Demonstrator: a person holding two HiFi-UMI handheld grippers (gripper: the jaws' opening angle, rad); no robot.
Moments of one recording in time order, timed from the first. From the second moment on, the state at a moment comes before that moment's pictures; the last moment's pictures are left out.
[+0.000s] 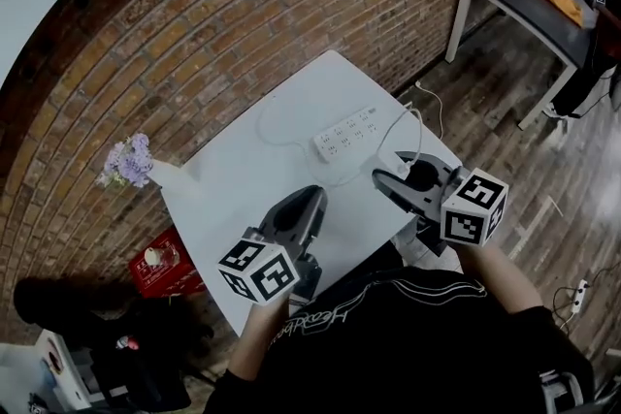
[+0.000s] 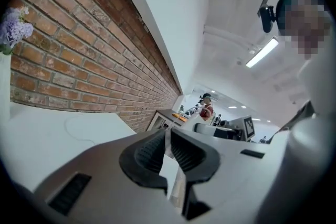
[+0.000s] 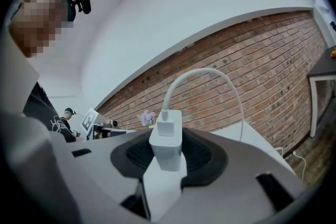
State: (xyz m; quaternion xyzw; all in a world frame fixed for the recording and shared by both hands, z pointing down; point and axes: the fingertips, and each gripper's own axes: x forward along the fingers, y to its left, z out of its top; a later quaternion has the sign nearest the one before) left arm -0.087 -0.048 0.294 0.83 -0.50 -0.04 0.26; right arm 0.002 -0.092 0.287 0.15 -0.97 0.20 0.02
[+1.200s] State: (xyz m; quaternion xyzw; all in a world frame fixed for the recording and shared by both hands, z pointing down) left arm -0.056 -0.026 0.273 0.84 -0.48 -0.03 0.24; right arm 0.020 -0.050 0.280 0.13 -0.97 0.20 0.01
